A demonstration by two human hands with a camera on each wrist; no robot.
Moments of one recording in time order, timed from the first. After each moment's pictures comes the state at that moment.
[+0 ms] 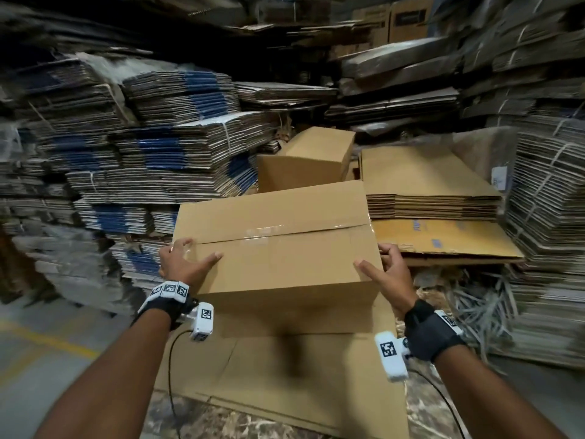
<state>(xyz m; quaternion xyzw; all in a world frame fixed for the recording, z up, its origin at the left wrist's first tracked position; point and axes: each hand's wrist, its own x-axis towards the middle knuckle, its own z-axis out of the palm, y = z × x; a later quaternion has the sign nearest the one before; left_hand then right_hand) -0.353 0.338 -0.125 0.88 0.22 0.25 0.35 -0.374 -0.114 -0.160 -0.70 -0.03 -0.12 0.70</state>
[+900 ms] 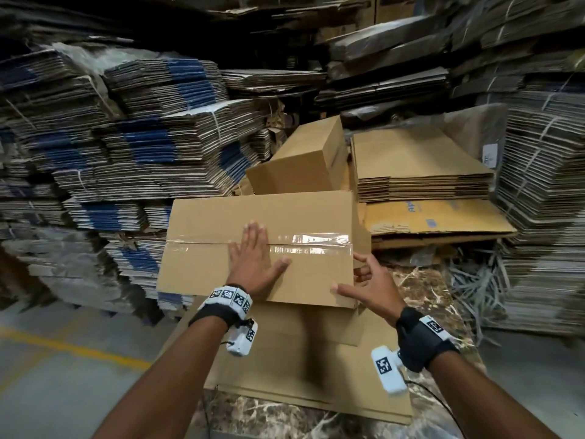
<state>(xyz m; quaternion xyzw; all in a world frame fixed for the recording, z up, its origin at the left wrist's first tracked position) -0.366 0.213 -0.144 0.98 -0.10 0.14 0.11 -0.418 -0.090 -0.190 -0.81 -0.07 -0.07 0.58</state>
